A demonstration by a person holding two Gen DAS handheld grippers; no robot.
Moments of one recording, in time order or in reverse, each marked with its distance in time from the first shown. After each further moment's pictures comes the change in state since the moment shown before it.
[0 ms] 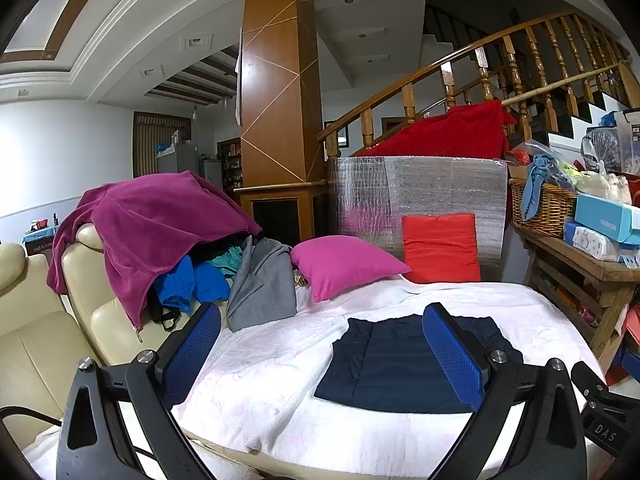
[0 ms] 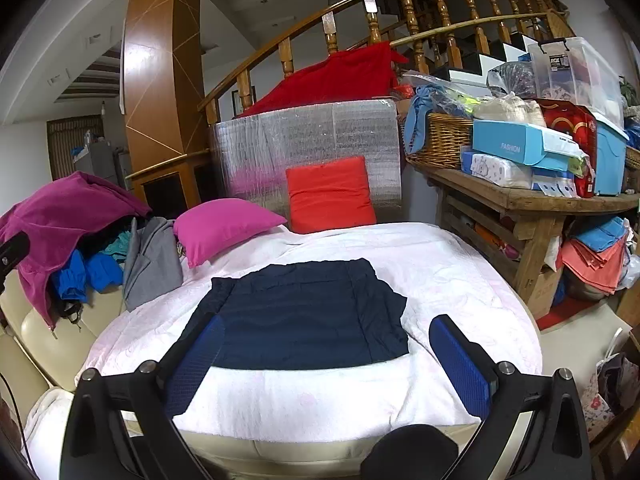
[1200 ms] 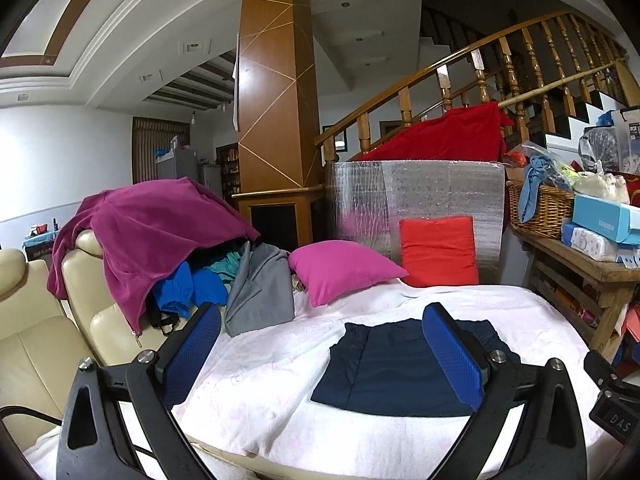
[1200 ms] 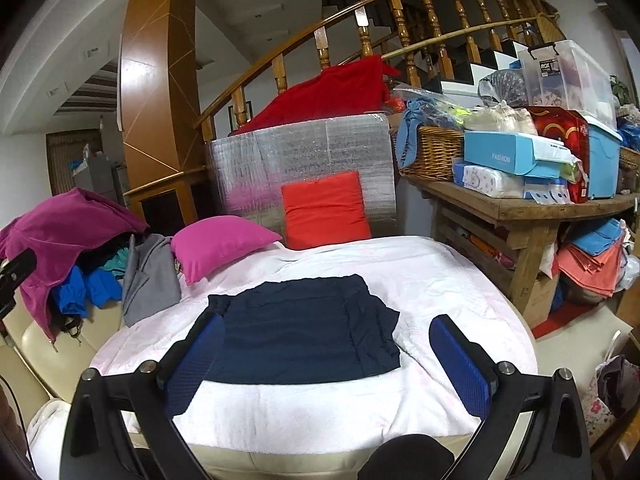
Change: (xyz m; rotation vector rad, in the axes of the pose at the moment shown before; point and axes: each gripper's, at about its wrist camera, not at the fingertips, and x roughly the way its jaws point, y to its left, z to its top) left arm -0.002 -0.005 0.002 0.008 -0.020 -0.005; right arm -0.012 -0.014 0.009 0.014 -0.051 -0.008
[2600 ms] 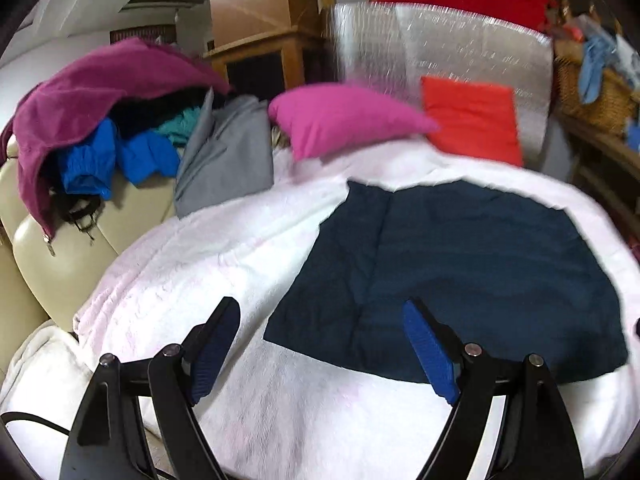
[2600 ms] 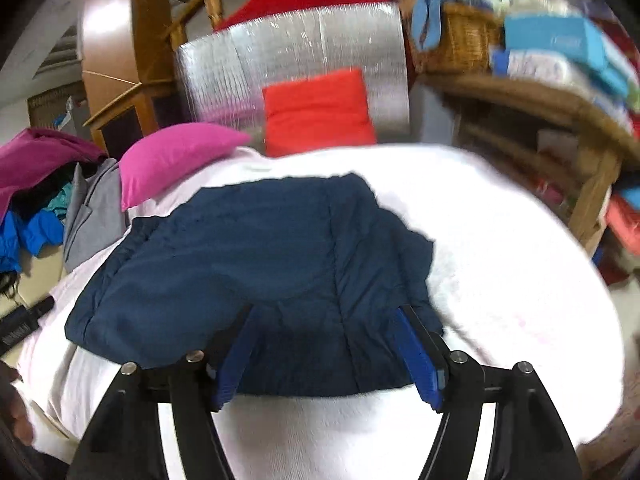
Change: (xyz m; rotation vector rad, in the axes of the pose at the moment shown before) left arm 0.253 -0.039 -0.149 0.002 0.421 0.023; right arm 0.275 -0.050 -0.095 -0.028 0.245 0.014
